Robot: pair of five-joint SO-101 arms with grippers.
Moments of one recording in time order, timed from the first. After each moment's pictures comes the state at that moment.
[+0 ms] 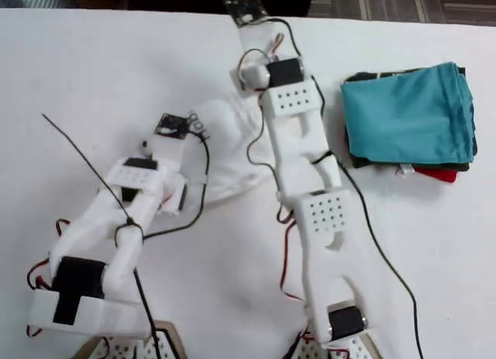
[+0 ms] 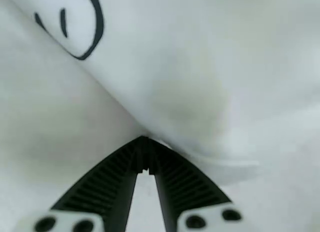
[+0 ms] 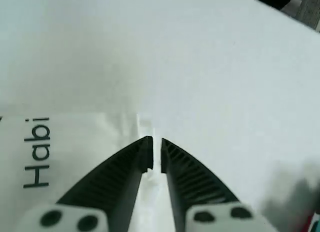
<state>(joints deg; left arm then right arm) 0.6 -3.3 42.9 51.2 -2.2 -19.1 58.2 -76.0 80.4 13.8</state>
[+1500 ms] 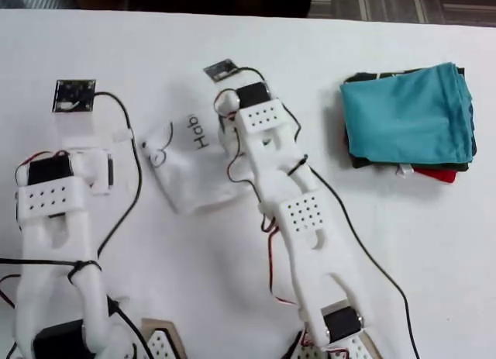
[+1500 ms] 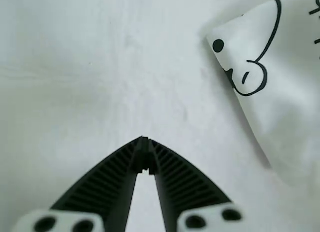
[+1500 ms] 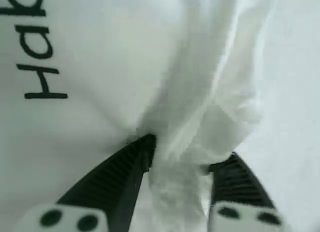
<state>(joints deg) -22.3 -26.6 37.9 61.8 -8.7 -25.6 72.0 -78.0 99.5 11.1</state>
